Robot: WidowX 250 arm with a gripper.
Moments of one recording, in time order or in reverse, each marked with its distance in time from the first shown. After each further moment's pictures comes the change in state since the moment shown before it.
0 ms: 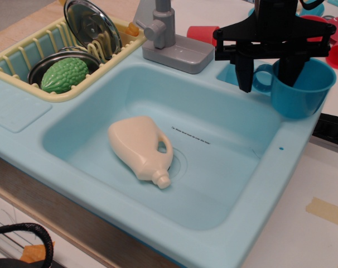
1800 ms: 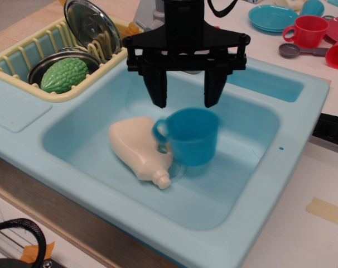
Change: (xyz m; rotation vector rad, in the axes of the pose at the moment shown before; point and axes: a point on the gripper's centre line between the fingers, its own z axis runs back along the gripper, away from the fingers) arm -0.035 0.078 0.028 0.086 0.068 0.054
